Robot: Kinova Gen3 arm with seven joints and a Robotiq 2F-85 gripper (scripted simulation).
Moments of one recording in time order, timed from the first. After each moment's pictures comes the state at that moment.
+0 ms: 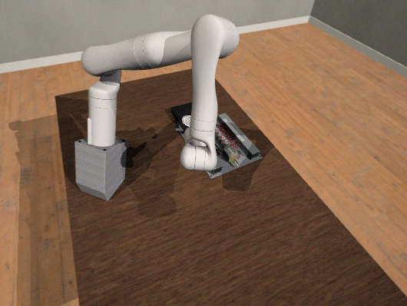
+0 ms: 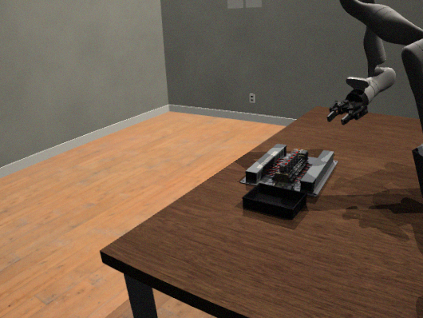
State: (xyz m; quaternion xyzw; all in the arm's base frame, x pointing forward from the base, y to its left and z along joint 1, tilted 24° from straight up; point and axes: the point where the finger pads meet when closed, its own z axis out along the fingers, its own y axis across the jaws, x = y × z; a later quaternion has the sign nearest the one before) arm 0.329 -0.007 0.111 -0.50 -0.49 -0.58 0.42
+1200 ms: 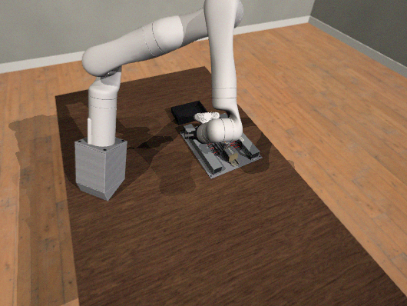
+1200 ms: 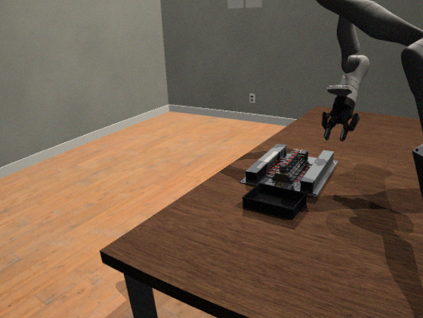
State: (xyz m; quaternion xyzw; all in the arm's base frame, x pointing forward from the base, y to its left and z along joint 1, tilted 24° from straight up) arm 0.358 0.002 0.049 -0.56 -0.63 -0.41 0.34
